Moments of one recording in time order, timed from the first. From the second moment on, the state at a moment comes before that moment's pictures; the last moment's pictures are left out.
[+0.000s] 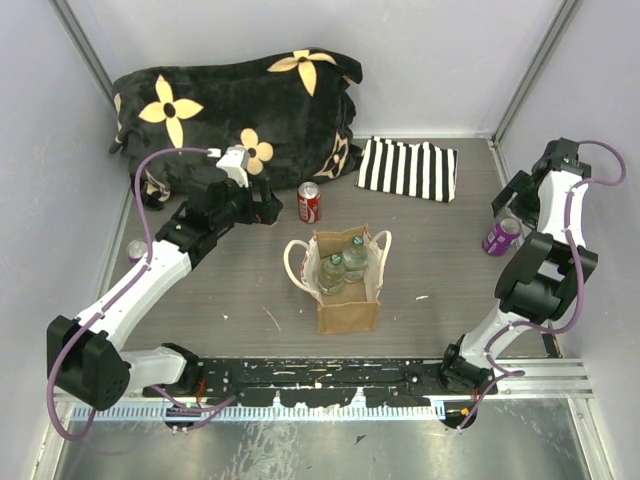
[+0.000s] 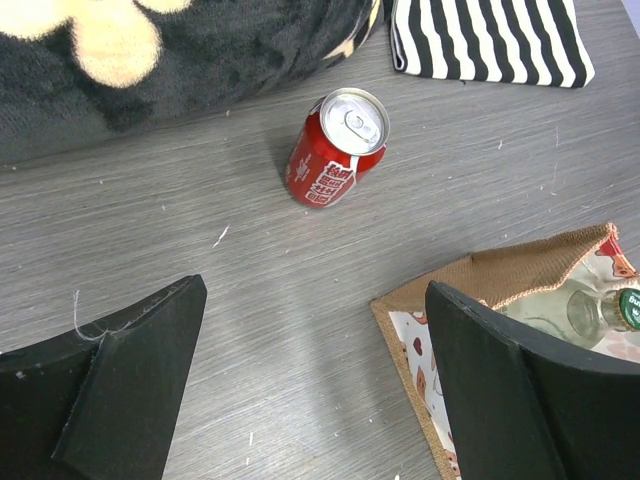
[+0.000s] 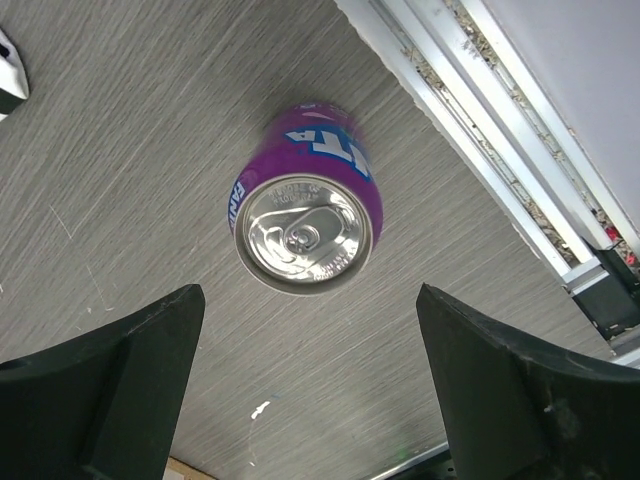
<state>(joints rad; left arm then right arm) -0.45 1.24 1.01 -0.19 0.04 -0.28 -0.48 1.74 1.59 -1.02 0.08 0.29</state>
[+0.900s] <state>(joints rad) -0.42 1.26 0.99 -0.16 0.06 -0.29 -0.47 1.87 1.58 -1.02 0.07 0.29</state>
